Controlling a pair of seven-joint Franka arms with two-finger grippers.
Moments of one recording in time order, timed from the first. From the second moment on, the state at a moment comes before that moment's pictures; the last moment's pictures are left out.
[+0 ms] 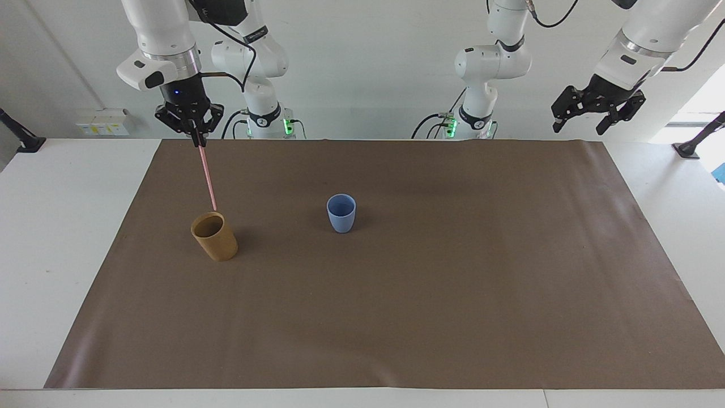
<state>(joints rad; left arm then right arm) 0.00 -0.04 -0.05 -1.49 -0.02 1.39 0.06 -0.10 -0.22 0.18 -1.84 -0.06 1.69 -0.04</state>
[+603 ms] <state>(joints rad) 0.00 -0.04 -0.05 -1.49 -0.02 1.39 0.06 0.11 -0.20 0.22 -1.84 0.14 1.70 0.49</state>
